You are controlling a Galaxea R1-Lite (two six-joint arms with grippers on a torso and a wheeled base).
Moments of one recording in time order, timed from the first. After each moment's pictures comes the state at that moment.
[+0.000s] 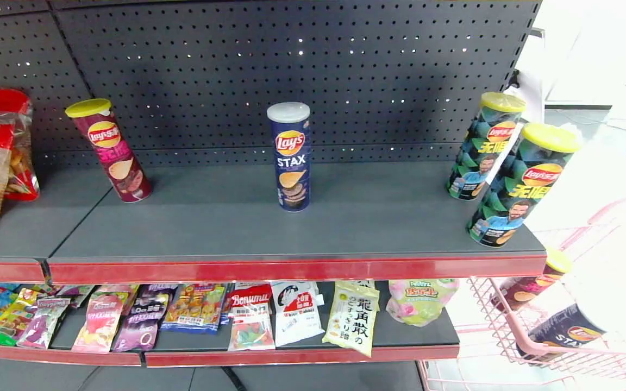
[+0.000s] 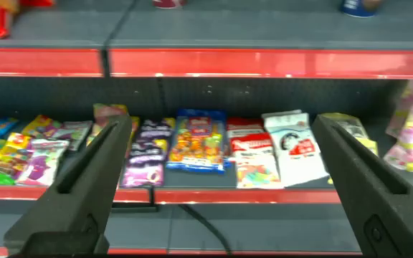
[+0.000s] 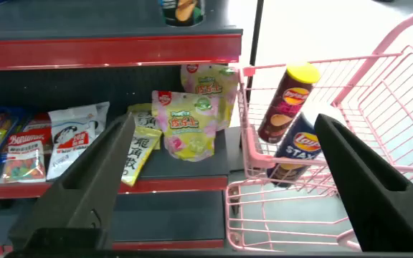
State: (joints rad) left arm 0.00 0.00 0.00 0.00 0.02 -0.01; right arm 0.00 0.00 0.00 0.00 -0.03 0.00
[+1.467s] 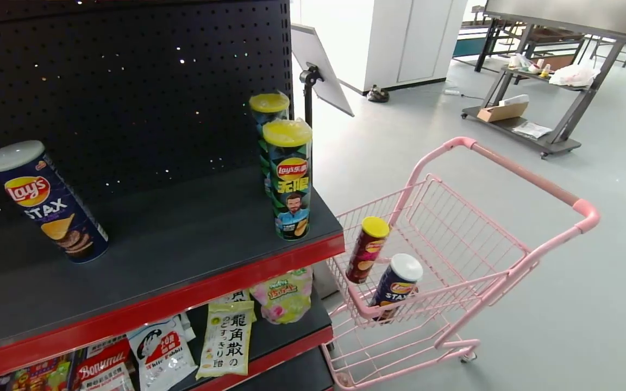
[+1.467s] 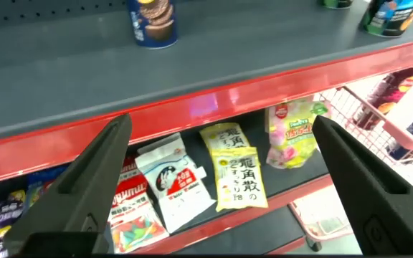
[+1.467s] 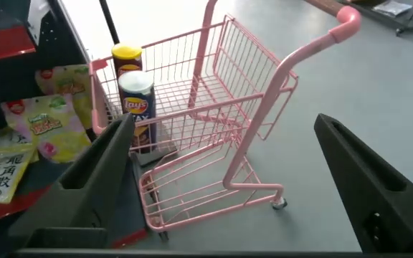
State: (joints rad) left arm 0.00 0.00 0.00 0.00 0.02 -0.01; right arm 0.00 0.00 0.00 0.00 -0.03 0.00
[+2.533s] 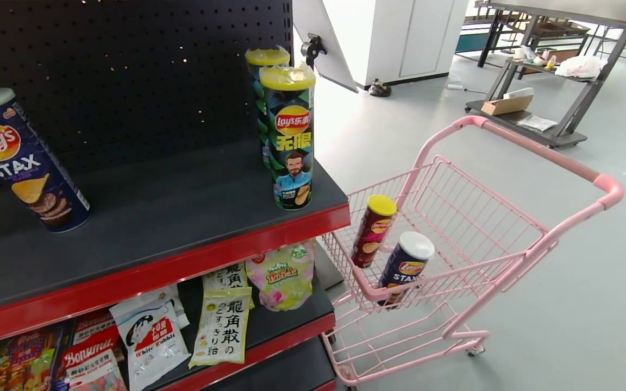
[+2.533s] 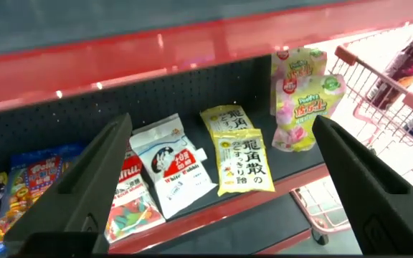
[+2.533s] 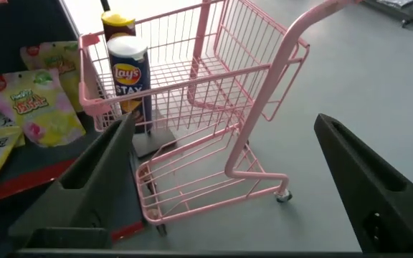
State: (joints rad) left arm 0.00 0.00 0.00 0.00 0.03 -0.01; right arm 0.00 0.00 0.00 0.00 -0.03 0.00
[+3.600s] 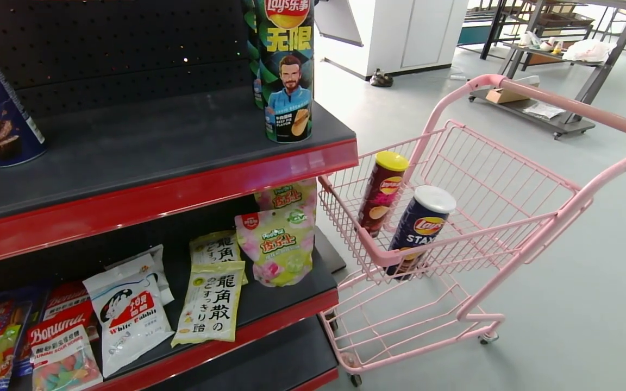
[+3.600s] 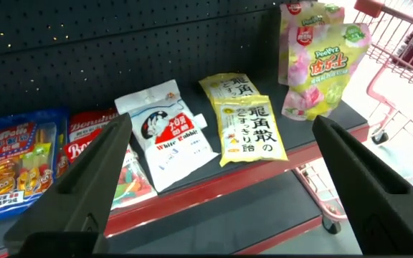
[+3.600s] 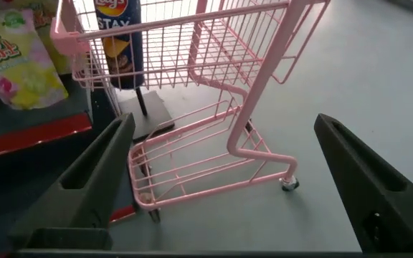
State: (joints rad) left arm 0.00 0.00 0.00 0.00 0.03 -0.01; right arm 0.01 0.01 0.00 0.00 -0.02 -0.02
